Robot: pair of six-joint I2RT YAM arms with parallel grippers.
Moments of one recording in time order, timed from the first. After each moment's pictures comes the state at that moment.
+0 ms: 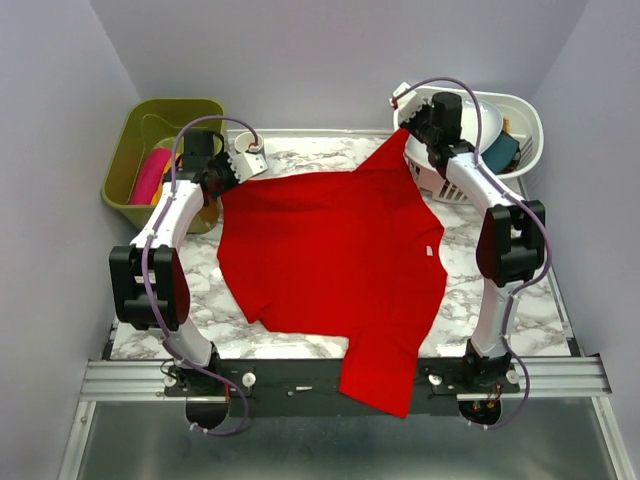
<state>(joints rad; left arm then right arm) -0.02 1.66 1.37 -0.51 0.21 1.07 0.19 2.03 1.73 0.04 -0.04 -0.78</state>
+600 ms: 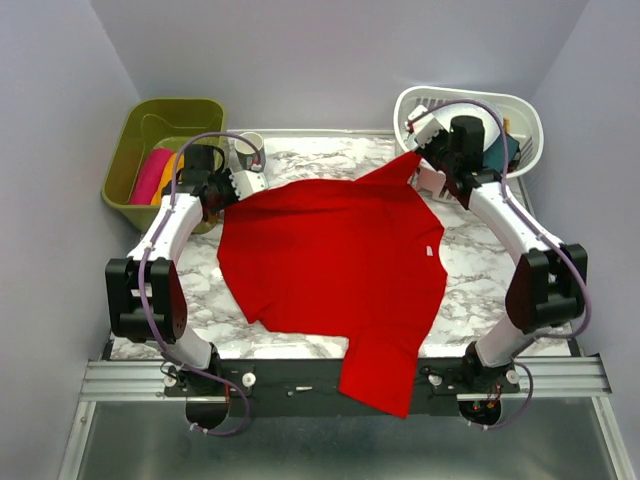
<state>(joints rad) -0.03 1.58 1.25 -0.52 0.22 1.13 0.19 1.69 1.37 -0.03 -0.05 -0.75</state>
